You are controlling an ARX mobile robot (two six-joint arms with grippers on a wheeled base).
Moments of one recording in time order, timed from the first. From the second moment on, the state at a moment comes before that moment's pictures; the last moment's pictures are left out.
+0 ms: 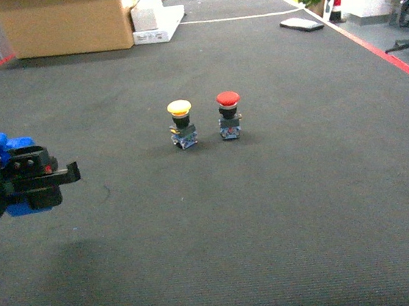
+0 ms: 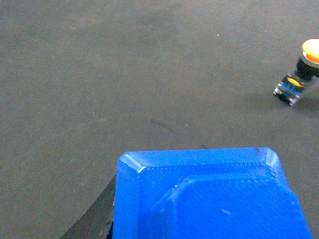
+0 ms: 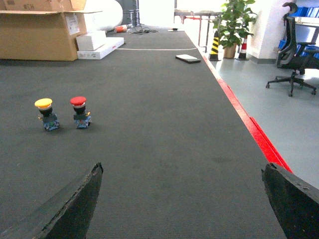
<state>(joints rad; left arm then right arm) -0.15 1.73 0.54 0.84 -0.21 -0.10 0.00 0.01 0.01 -0.01 0.00 0.00</state>
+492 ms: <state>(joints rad) -0.30 0.86 0.31 0.37 -0.48 -0.12 0.00 0.01 0.01 -0.01 0.00 0.00</state>
